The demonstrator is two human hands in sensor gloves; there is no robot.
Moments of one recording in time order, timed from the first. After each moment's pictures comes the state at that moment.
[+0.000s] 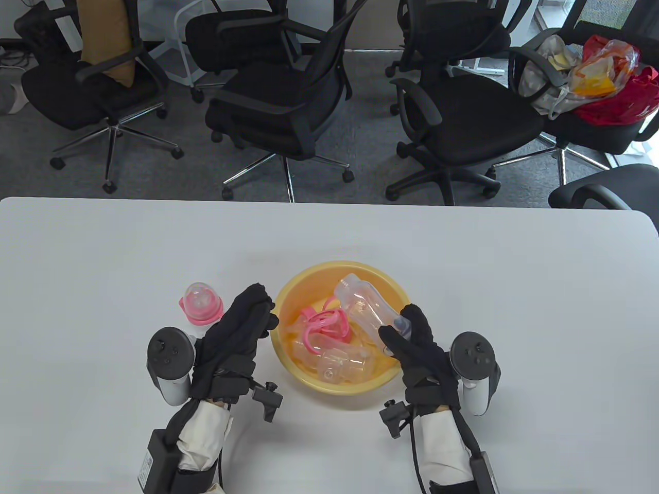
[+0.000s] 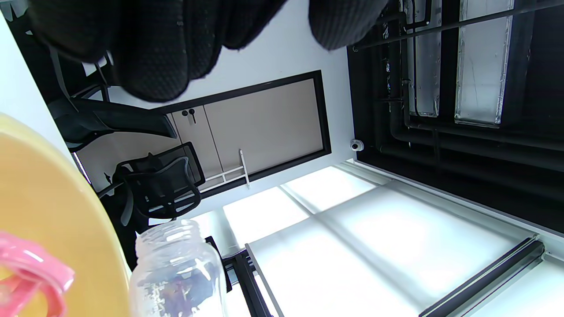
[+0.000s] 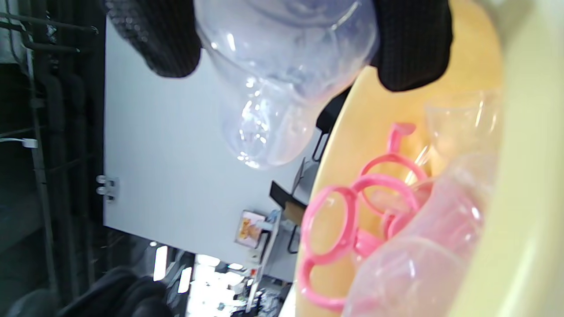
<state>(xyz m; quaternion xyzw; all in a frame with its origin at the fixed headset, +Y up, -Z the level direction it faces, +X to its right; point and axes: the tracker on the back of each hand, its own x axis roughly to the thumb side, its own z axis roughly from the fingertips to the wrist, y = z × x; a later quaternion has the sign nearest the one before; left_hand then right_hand) -0.201 -0.653 -0.289 0.12 -0.15 0.62 0.76 0.156 -0.710 -0.294 0.02 -0.01 0.81 0.58</state>
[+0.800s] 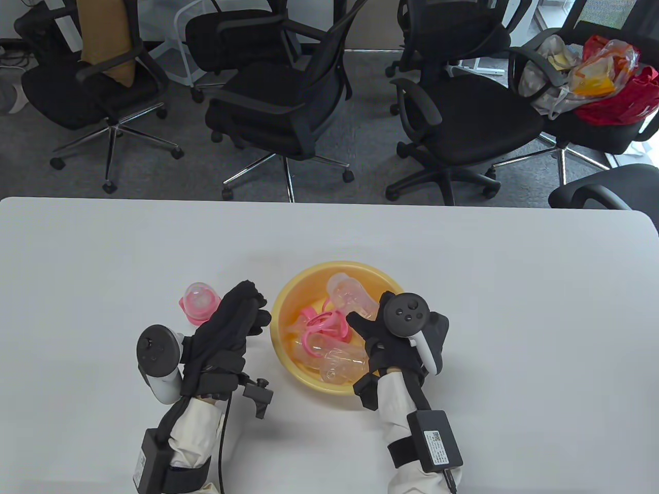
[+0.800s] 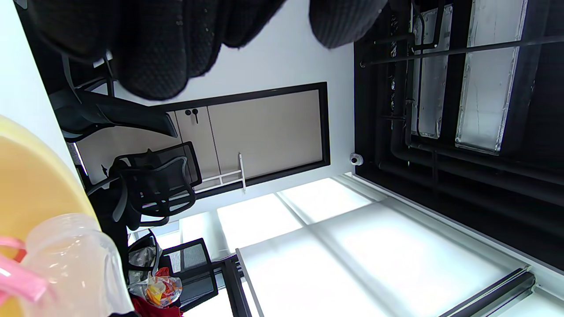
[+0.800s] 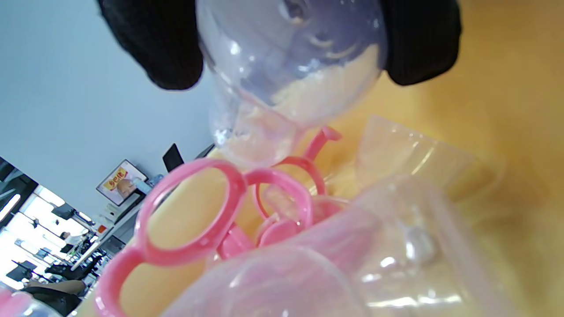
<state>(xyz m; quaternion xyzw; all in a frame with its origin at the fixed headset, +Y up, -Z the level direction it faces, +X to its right) -0.216 -0.654 -0.292 0.12 -0.14 0.65 0.73 0.103 -0.702 -0.342 -0.05 0.05 0.94 0.34</state>
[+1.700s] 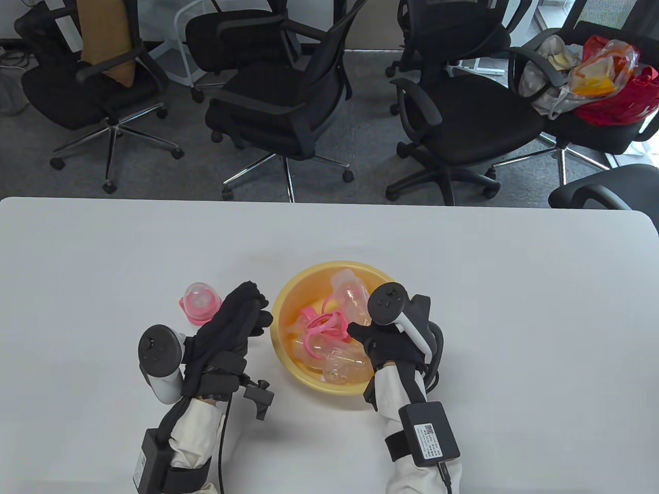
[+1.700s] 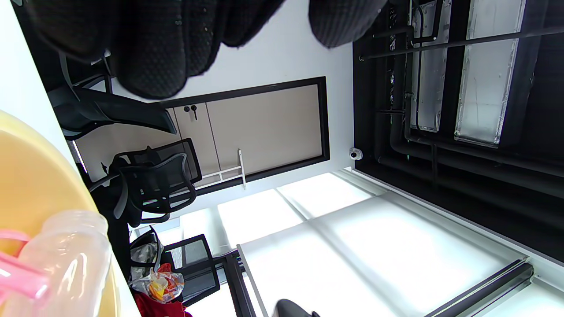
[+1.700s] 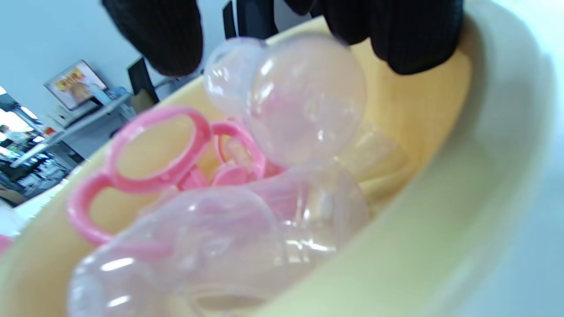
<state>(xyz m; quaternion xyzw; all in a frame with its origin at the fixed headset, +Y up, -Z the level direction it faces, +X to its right) -0.213 -0.655 -0.291 0.12 -0.15 0.64 0.74 0.097 -0.685 -0.339 -0.02 0.13 0.96 0.23</state>
